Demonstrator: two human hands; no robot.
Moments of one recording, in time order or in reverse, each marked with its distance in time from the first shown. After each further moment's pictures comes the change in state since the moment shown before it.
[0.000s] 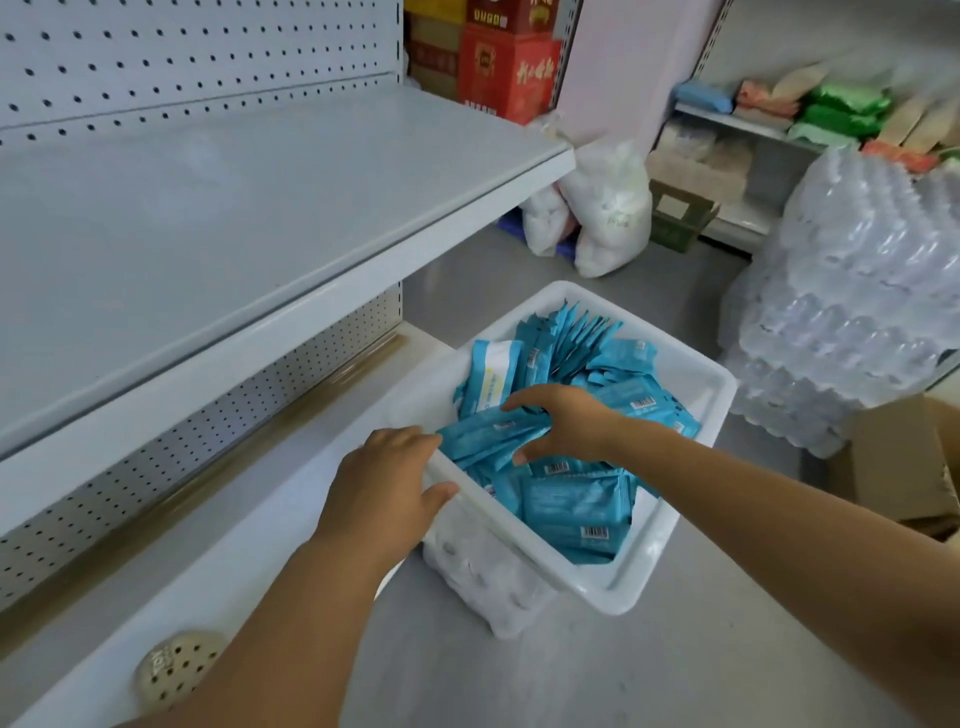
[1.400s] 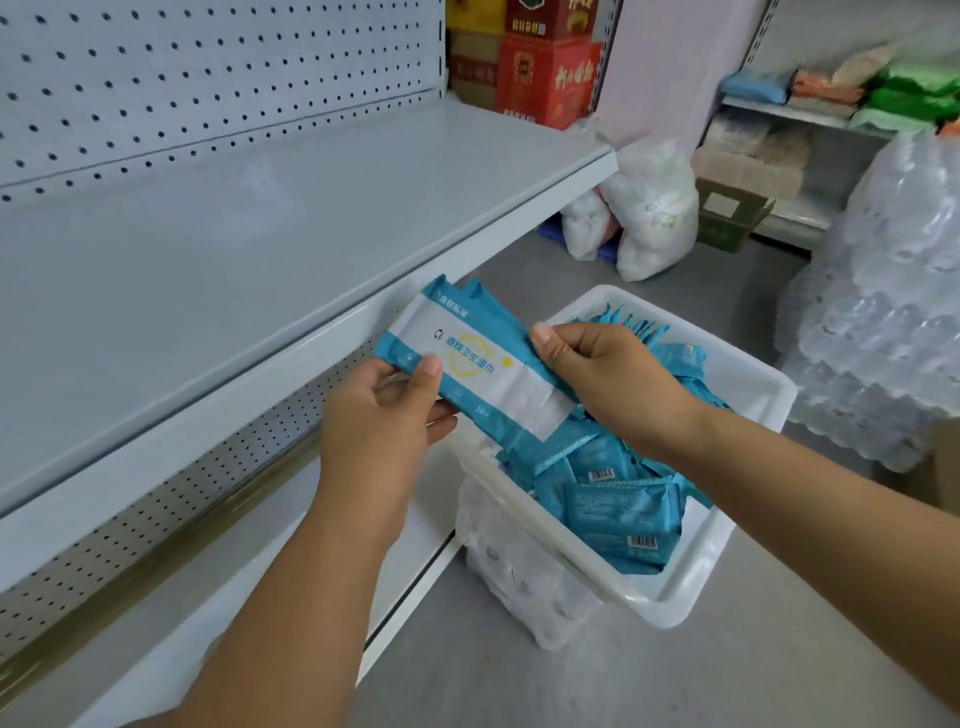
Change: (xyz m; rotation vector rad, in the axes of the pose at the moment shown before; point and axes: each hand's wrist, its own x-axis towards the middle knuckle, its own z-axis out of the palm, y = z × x) left_hand -0.010 0.027 -0.072 -1.383 0.426 -0.367; right_hand -0.062 -0.110 -0.046 0.811 0.301 -0.153
